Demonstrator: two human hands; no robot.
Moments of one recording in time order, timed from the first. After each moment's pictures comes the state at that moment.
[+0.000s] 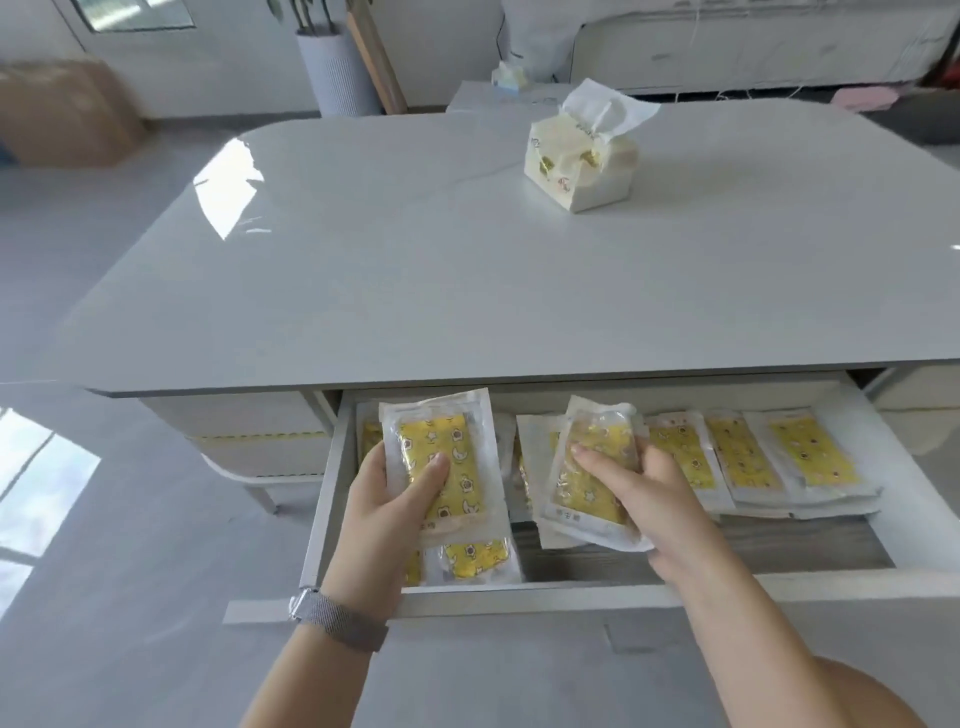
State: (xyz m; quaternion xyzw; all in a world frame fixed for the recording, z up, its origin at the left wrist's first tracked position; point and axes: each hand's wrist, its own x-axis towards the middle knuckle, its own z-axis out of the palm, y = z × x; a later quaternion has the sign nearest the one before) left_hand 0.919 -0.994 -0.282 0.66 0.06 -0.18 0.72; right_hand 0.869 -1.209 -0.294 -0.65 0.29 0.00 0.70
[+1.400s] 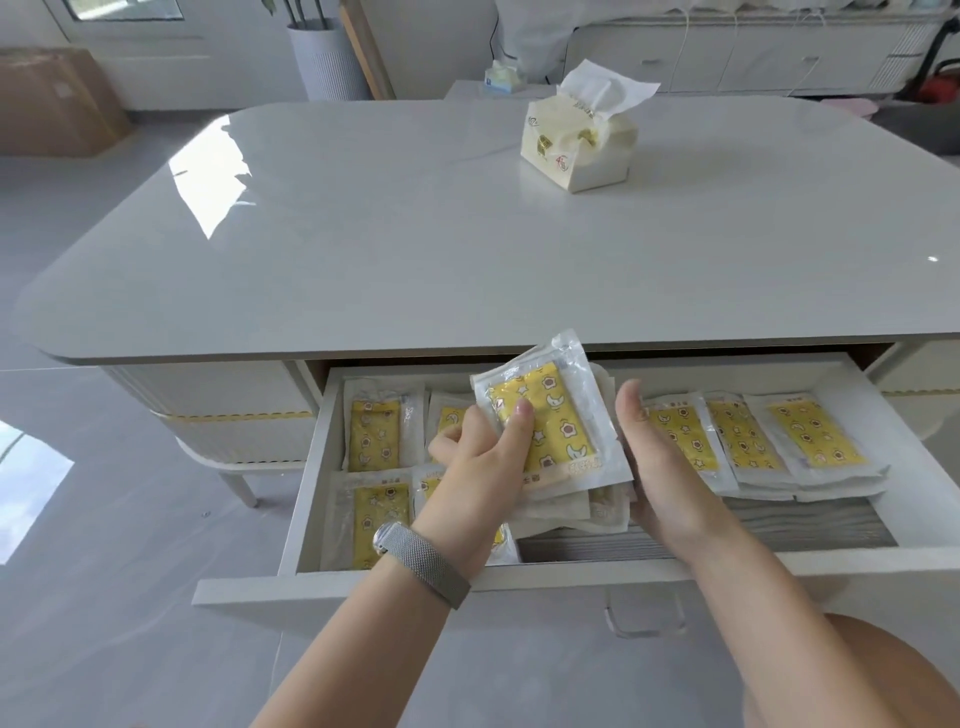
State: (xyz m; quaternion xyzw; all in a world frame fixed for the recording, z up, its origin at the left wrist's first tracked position) left_hand 0.917 -1.055 -0.296 0.68 0.02 -0.27 0.68; right_hand 0.865 -1.205 -0.300 -0.65 0.13 0.05 0.75
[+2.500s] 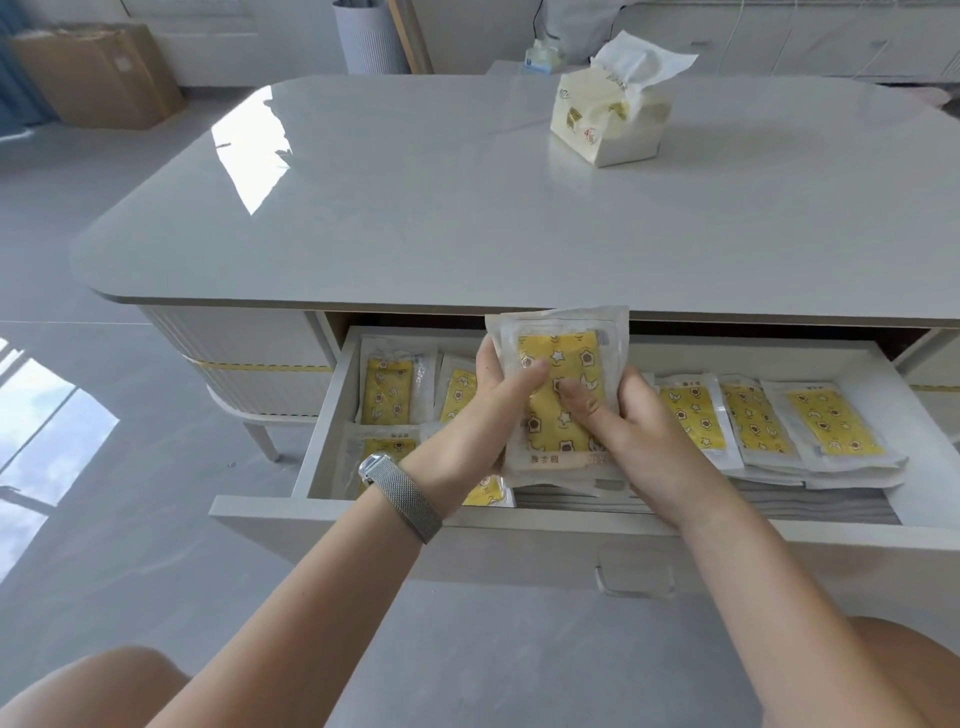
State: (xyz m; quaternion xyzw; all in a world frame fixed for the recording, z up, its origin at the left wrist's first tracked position) left_hand 0.906 -1.050 -0.279 0.65 -0.12 -0.29 0.69; right_hand 0.858 -1.196 -0.293 -0.70 0.06 -0.01 0.71
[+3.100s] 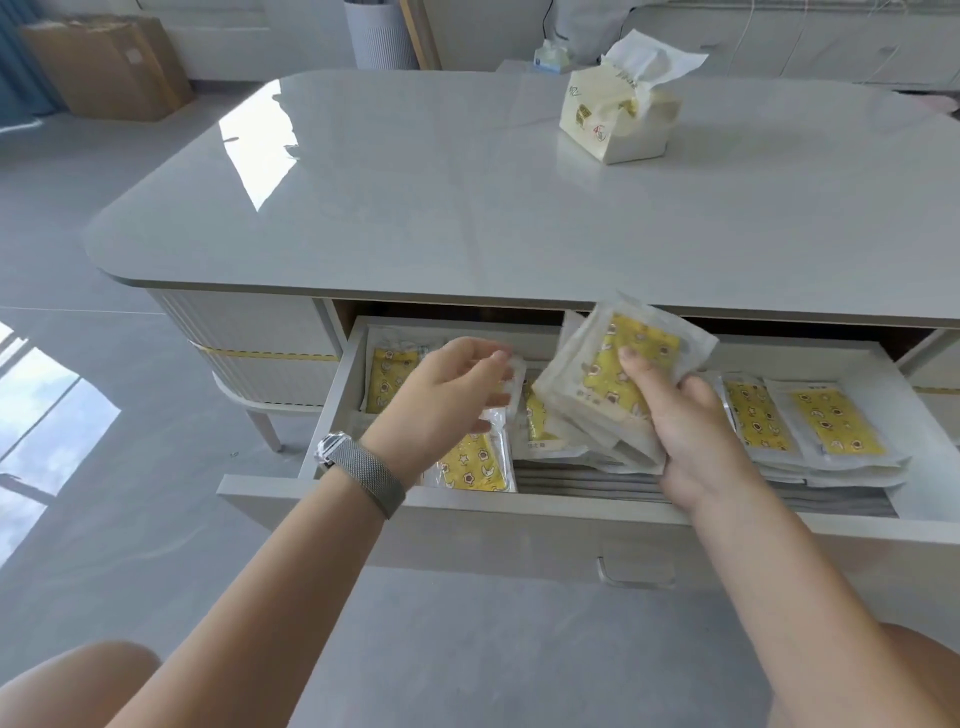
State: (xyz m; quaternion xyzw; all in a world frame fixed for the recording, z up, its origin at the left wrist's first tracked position) left_hand 0.912 -1.023 -0.268 0.81 -0.10 -0.19 0.55; right_hand 0.863 -1.212 -0.297 -0.57 0.28 -0.06 0.77
